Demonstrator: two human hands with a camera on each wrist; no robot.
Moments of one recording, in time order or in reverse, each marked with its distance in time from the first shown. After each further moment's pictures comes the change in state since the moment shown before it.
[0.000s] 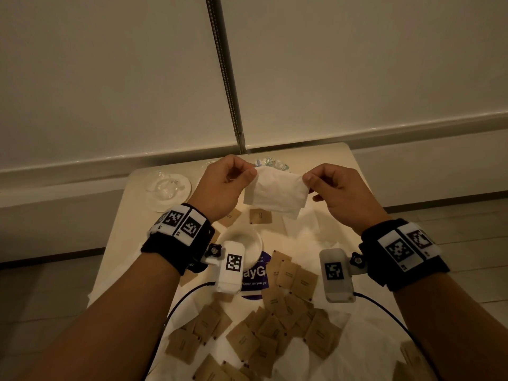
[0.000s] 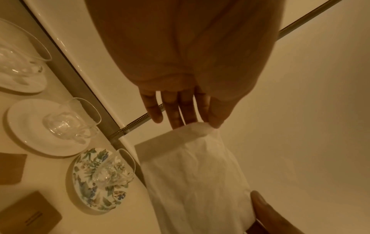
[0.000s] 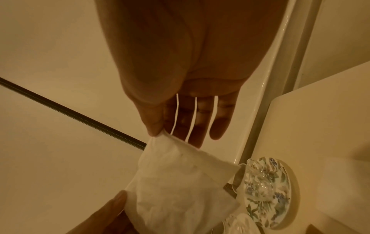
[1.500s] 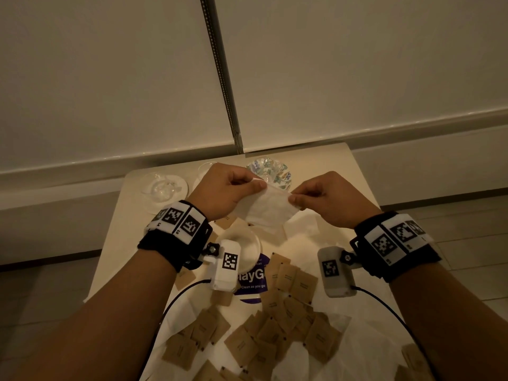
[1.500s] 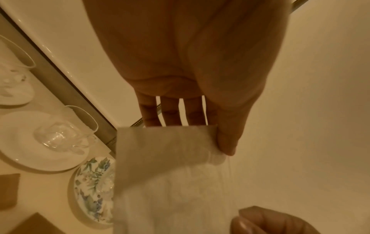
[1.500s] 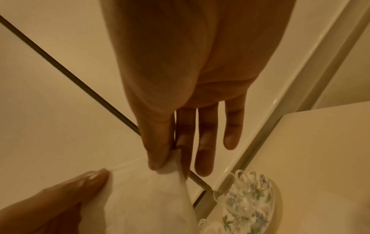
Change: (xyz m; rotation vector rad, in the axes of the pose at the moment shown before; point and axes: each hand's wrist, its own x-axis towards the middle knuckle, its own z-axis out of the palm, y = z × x) left_hand 0.011 -0.003 -0.001 0.088 -0.217 0.007; right_hand 0.018 0.011 -0.001 -0.314 -0.249 -0.026
